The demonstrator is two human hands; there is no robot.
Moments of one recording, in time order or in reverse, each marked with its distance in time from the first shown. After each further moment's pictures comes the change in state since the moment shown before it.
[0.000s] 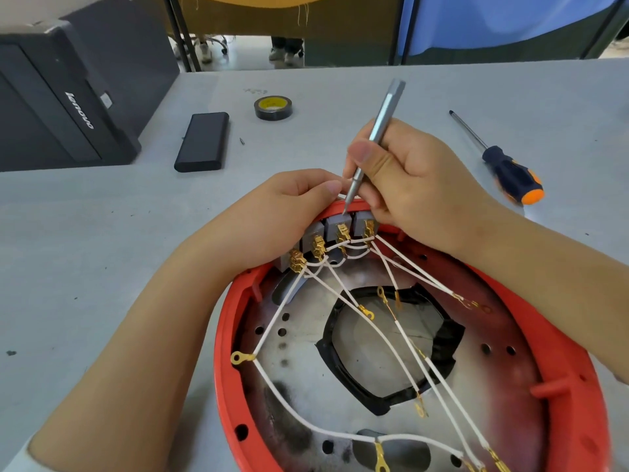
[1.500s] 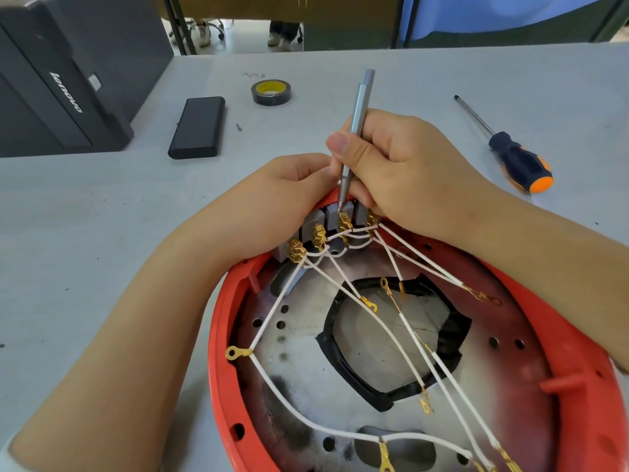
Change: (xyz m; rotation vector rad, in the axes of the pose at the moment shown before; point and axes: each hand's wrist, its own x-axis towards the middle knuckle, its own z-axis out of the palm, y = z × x) left_hand 0.001 0.002 0.001 -0.005 0.024 0.007; right_hand 0.006 -0.004 0.007 -0.126 0.003 0.009
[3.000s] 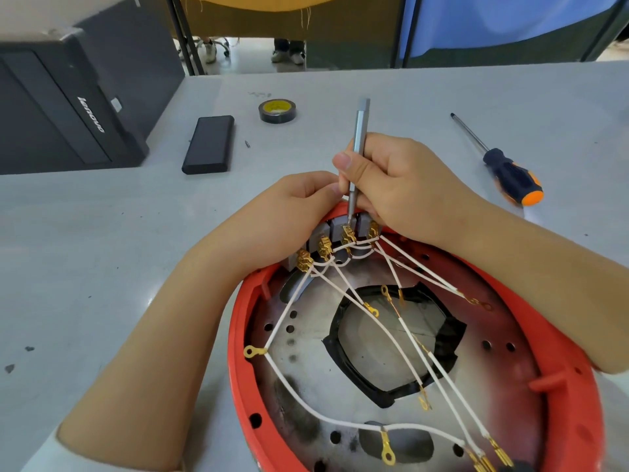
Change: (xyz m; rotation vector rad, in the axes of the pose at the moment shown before) left_hand -0.001 -0.003 0.000 -0.060 -0.002 0.005; right_hand 0.004 0.005 -0.001 0.016 -0.006 0.011
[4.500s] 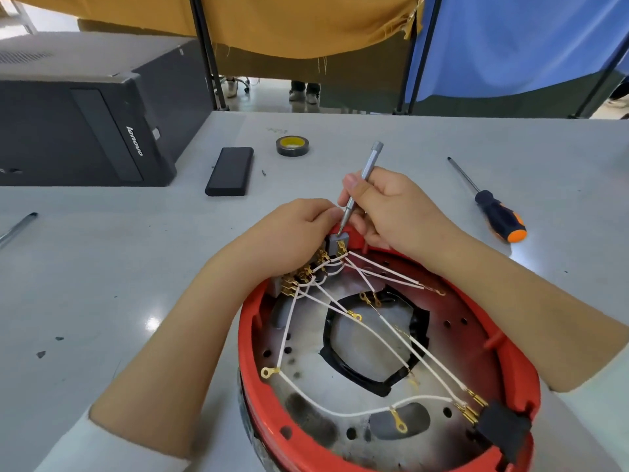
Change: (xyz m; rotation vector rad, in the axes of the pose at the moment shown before) left_hand -0.002 0.010 -0.003 0.303 0.106 -0.034; right_hand 0.005 -0.007 0.004 0.271 0.016 0.193
